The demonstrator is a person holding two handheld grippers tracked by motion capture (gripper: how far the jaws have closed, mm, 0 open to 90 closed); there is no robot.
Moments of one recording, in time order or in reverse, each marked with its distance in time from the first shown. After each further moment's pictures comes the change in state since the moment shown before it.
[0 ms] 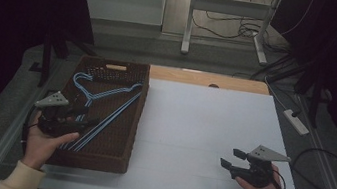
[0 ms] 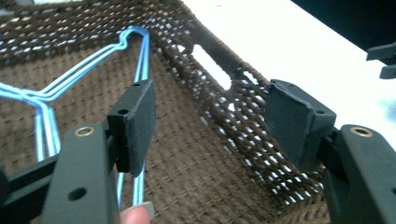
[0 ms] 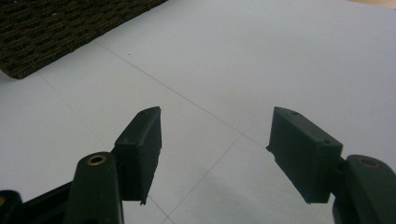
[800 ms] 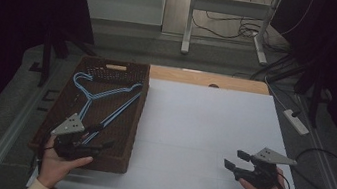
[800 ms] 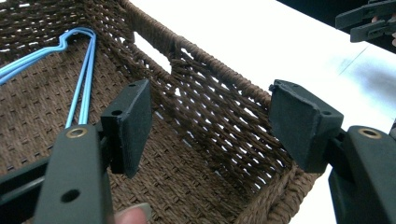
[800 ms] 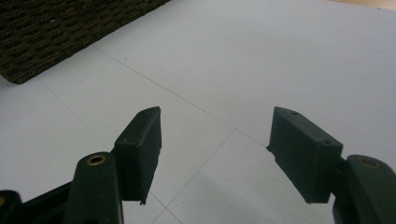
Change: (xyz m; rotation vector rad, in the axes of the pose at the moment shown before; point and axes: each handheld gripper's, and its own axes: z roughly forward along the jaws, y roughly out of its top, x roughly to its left) left arm -0.042 -0.034 0.022 -0.028 -0.065 0.115; right arm -0.001 -0.003 -0.012 -0.019 -0.021 0.027
